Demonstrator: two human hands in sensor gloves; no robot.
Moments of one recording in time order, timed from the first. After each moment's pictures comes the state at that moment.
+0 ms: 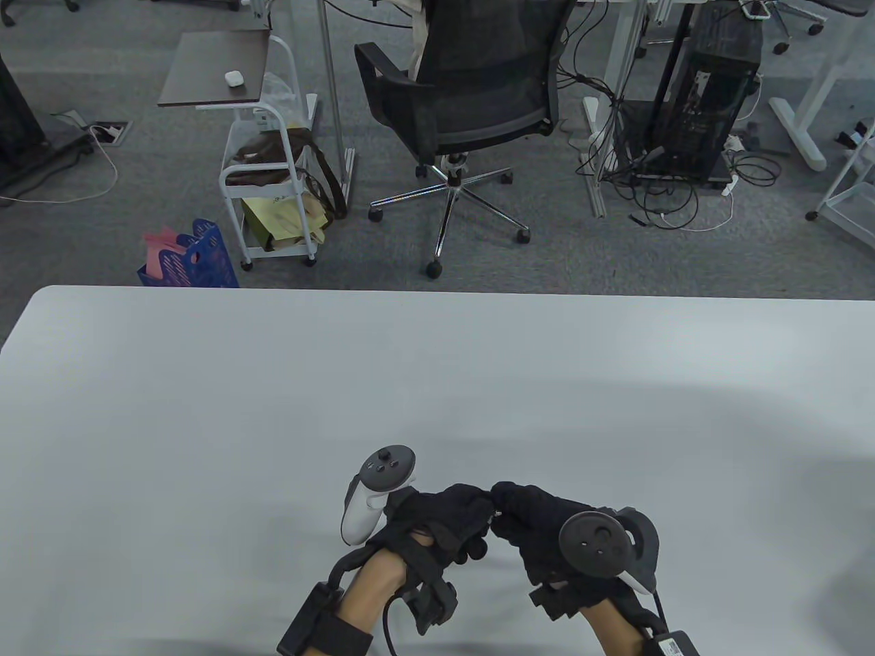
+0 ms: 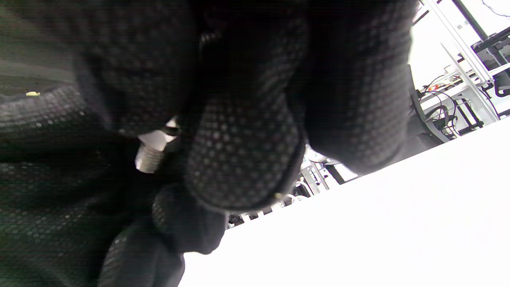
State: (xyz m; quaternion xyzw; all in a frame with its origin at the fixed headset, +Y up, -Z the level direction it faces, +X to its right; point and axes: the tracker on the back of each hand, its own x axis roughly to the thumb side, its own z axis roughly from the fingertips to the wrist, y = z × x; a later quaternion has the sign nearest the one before) left_hand -0.063 -0.730 -0.333 -0.31 -0.17 0.61 0.71; right_hand 0.143 -0.675 -0.288 0.22 -0.17 0.92 0.28
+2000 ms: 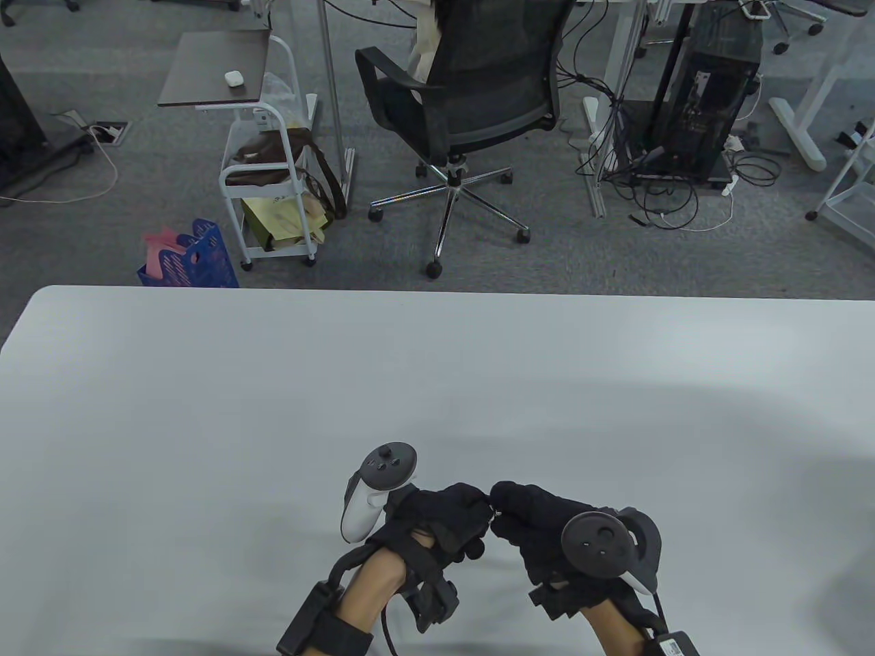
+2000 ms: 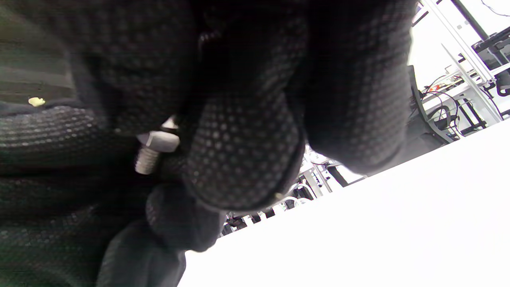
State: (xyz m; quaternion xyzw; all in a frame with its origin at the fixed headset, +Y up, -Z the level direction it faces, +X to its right) left_hand -0.063 -0.723 -0.333 -0.31 -0.19 0.60 0.71; right_hand 0.144 -0.674 -0.288 0.22 -0.18 0.92 0.29
